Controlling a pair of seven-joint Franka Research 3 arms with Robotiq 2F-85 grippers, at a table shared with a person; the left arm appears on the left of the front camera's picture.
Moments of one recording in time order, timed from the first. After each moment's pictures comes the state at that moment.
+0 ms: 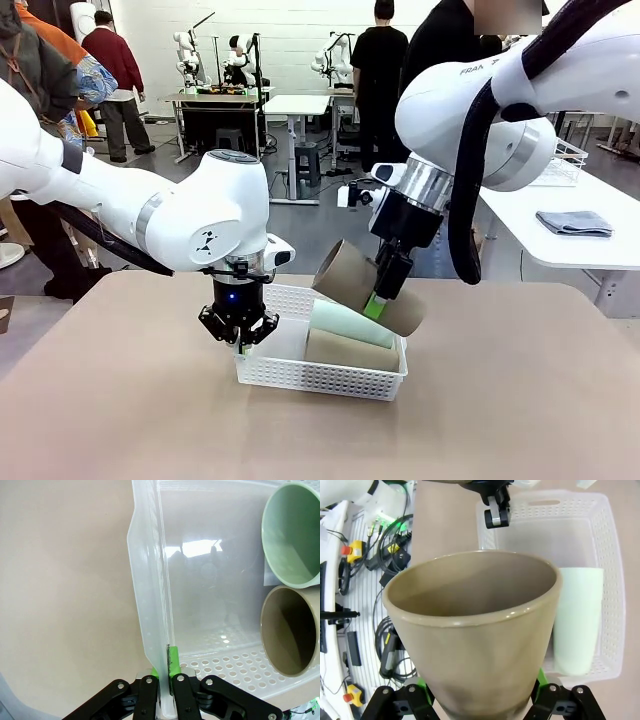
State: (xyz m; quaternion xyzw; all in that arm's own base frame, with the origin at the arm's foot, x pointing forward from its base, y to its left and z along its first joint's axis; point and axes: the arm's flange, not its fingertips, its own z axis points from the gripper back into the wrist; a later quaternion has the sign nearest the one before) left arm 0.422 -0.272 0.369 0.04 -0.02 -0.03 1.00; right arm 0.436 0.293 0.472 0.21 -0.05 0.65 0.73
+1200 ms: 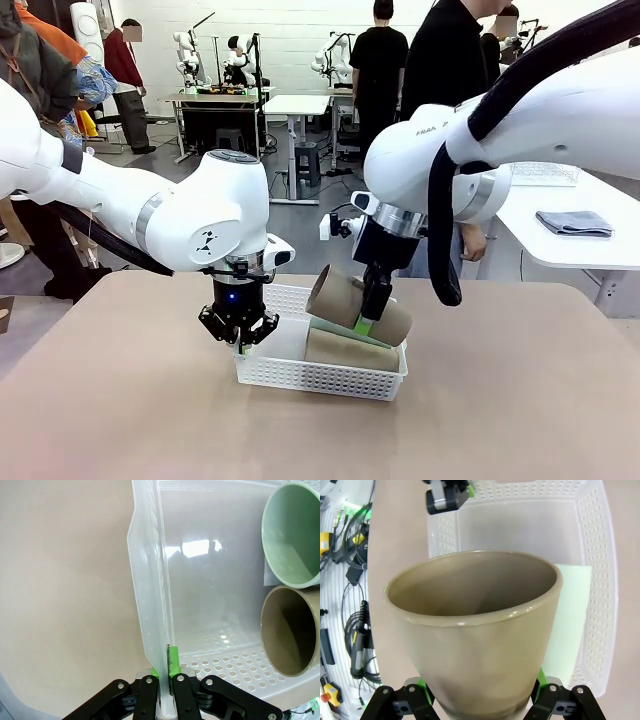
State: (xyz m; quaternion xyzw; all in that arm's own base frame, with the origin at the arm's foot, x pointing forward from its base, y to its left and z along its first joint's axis) left arm 0.422 -0.272 0.369 0.04 -0.02 -0.03 1.00; right arm 0.463 0.321 0.418 0.15 -0.05 0.66 0.73
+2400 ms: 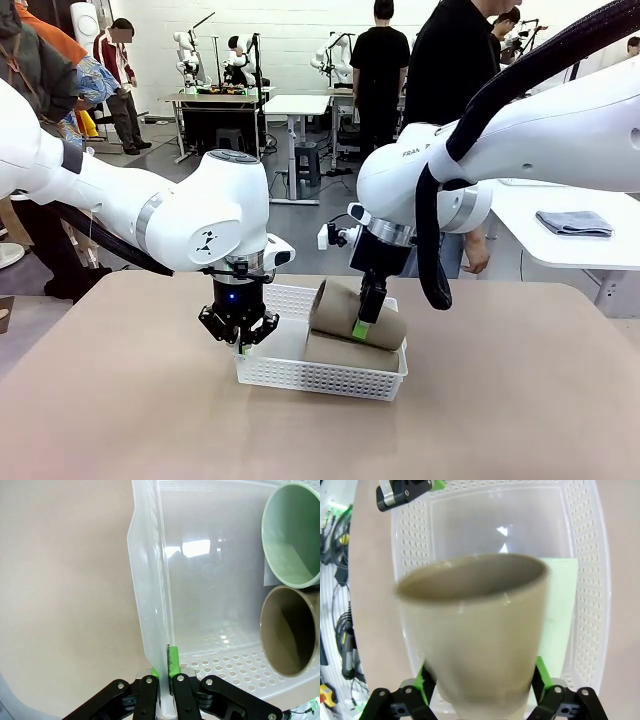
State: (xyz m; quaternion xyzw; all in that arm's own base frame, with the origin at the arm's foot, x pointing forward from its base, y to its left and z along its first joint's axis) left arm 0.422 -0.272 0.369 0.04 -0.02 -0.03 1.00; right arm 0.489 0.322 0.393 0.14 -0.04 0.66 0.74
